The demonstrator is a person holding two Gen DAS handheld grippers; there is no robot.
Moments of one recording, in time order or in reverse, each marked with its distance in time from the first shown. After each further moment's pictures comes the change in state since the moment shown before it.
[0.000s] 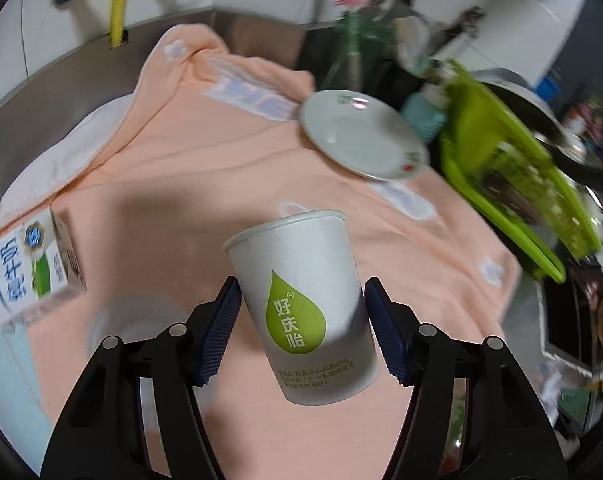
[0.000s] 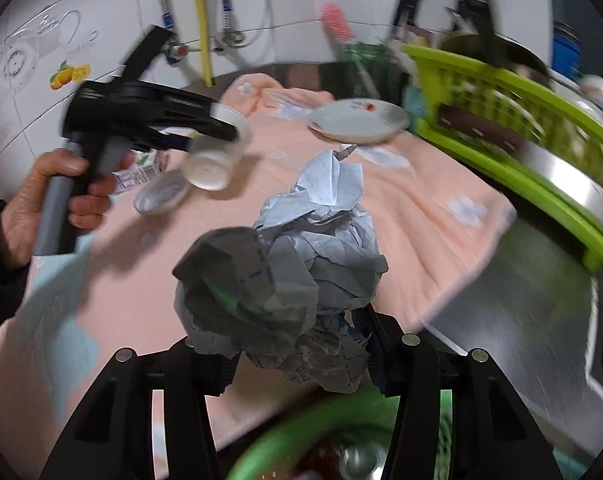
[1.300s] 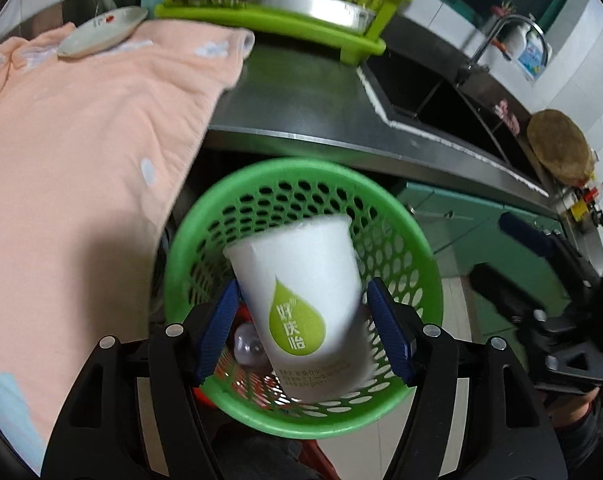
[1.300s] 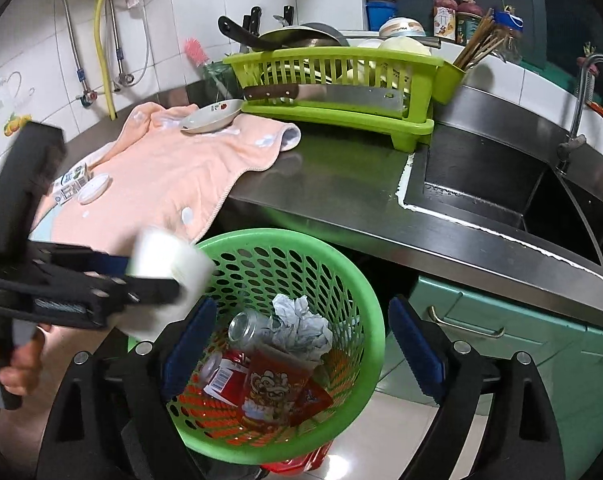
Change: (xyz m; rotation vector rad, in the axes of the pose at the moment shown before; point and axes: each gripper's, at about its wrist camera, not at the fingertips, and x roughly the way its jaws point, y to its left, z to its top) left arm -0.031 -0.219 -0.238 0.371 0.238 -0.240; right arm -0.166 -0.079 -0.150 0.241 -0.060 -0.270
